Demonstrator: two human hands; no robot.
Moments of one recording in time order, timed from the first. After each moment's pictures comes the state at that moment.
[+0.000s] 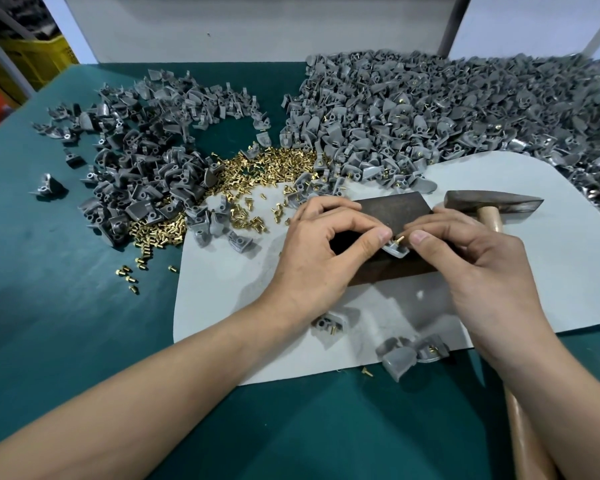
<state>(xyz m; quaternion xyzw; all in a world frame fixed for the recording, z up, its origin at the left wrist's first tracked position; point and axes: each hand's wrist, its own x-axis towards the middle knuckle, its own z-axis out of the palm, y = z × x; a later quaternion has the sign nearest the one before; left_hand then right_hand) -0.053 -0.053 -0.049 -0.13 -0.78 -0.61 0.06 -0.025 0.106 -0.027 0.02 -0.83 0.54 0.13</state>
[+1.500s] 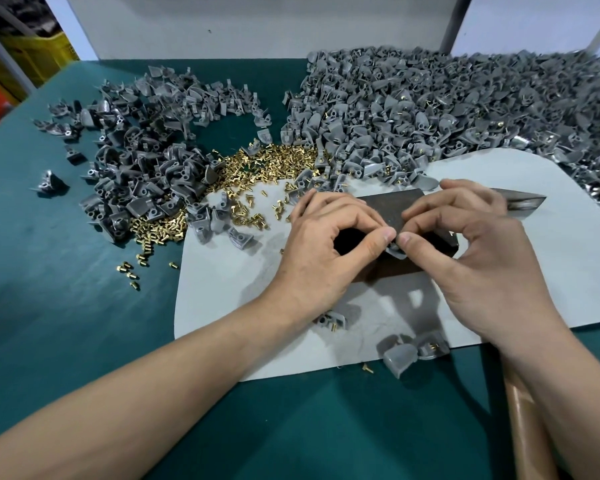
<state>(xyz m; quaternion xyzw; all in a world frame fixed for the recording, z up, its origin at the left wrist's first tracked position) -0.054 -0.051 -0.048 -0.21 -0.80 -0.55 0.13 -0.027 0.100 -0.009 0.06 -0.90 0.41 0.13</state>
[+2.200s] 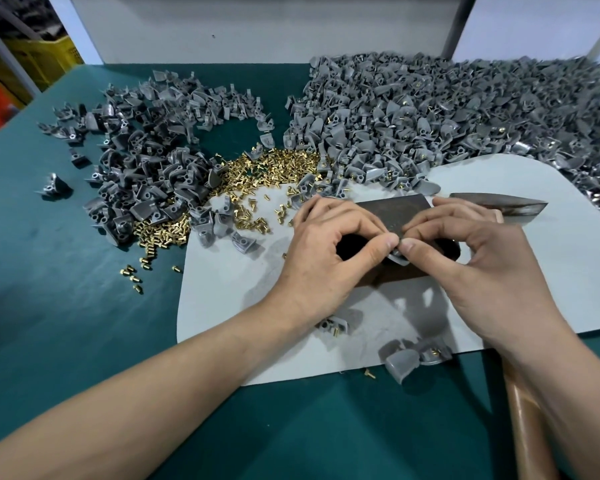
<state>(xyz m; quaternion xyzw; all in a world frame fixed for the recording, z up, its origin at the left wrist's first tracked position) -0.054 -0.053 -0.049 -0.21 -0.80 -0.54 0.12 -0.026 0.103 -0.012 0.05 -0.88 0.45 0.10</state>
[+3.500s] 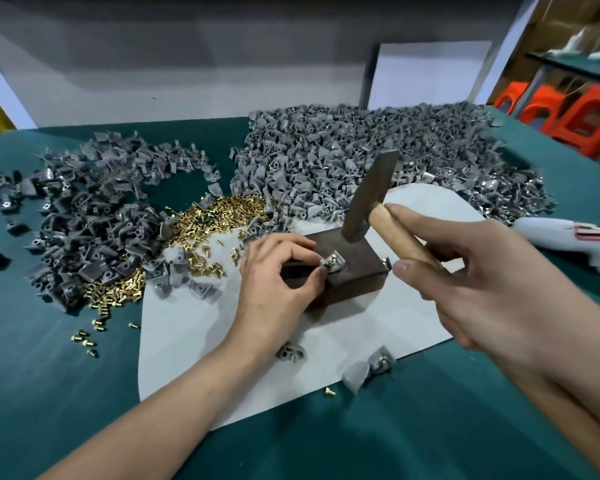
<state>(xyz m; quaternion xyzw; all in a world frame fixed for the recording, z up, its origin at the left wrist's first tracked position) -0.054 -0.053 -0.043 -0.13 -0.82 -0.54 0.12 0.021 0.118 0.059 0.02 -0.93 0.36 0.05</state>
